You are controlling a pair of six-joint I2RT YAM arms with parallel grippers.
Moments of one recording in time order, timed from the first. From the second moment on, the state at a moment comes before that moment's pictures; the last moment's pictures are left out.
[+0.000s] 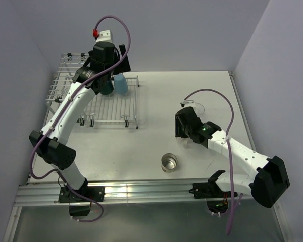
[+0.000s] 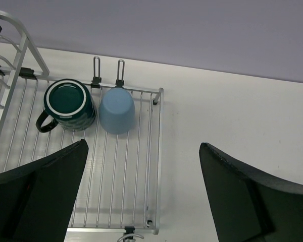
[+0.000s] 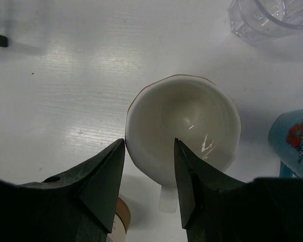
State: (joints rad) left arm -0.47 1.71 1.94 -0.64 -0.37 -0.39; right arm 0.63 1.14 0.82 -0.55 0.31 0.47
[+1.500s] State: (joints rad) left arm -0.40 1.24 1.02 0.20 0.72 -0.92; right arm 0.55 0.81 0.74 0.06 -0.25 0.83
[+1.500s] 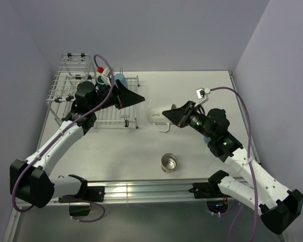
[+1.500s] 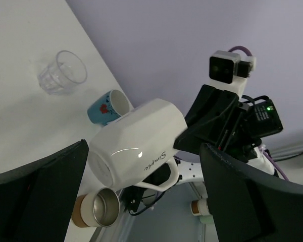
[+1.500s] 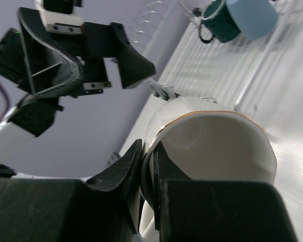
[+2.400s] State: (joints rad) left arm -0.52 1.36 1.01 0.50 0.87 -1.08; right arm 0.51 0.74 0.55 0.61 -0.30 1.04
